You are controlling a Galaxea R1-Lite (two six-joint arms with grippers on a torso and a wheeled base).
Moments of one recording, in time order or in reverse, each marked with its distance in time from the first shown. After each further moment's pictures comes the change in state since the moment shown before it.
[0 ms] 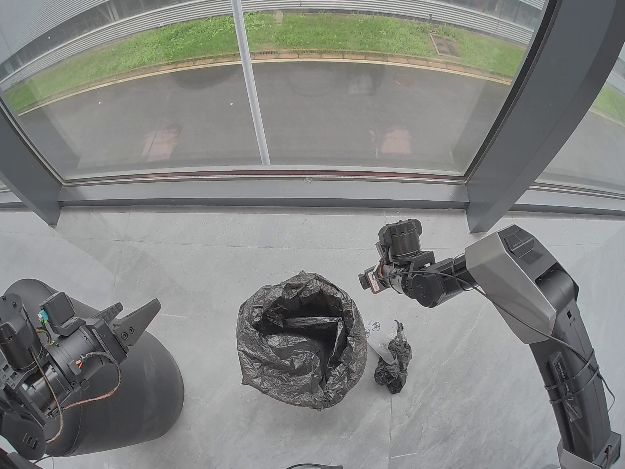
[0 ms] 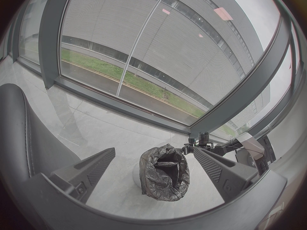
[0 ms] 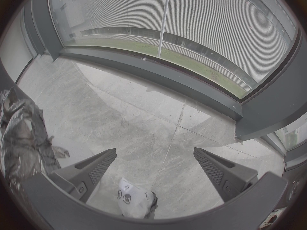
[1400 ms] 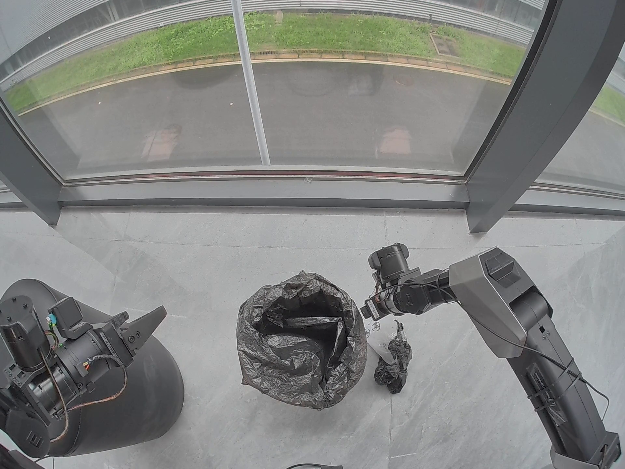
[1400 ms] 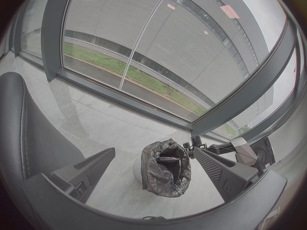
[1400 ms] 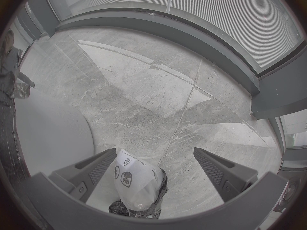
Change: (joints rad) left arm 0.000 0.054 0.005 -0.002 0.001 -0.021; right arm -0.008 0.180 -0.236 0.326 0.000 0.030
